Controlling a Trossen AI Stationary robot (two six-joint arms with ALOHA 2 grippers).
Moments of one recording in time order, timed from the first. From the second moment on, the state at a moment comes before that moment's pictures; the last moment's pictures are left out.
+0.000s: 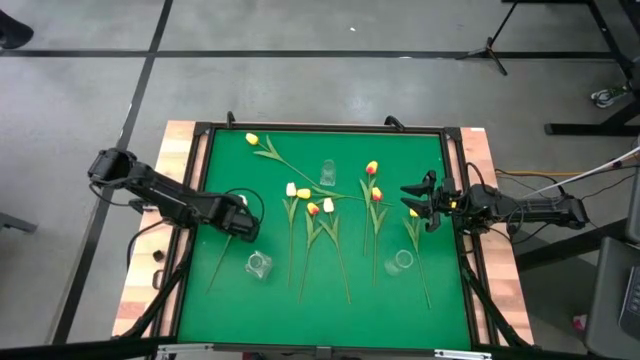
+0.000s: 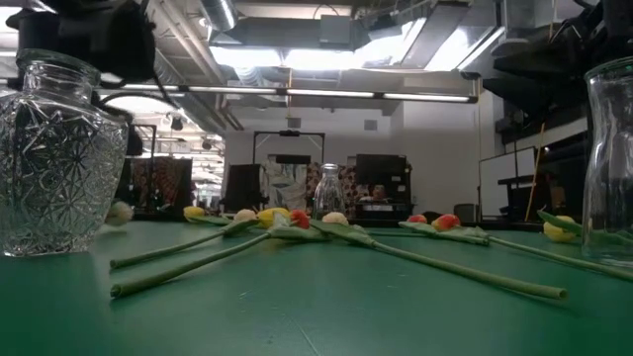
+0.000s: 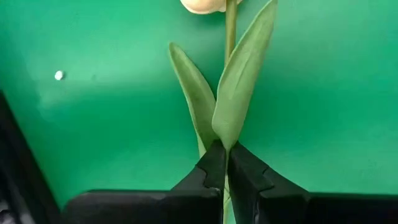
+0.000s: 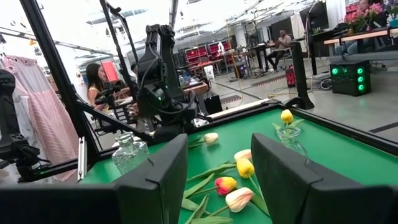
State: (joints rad) left arm -0.23 1.31 0.61 -0.91 -0.14 -1.55; right arm 0.01 0.17 0.02 0.29 0.14 0.24
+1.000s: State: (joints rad) left arm -0.10 1.31 1.07 -0.98 -0.96 -1.06; right arm 0.01 0.17 0.02 0.29 0.15 0.24
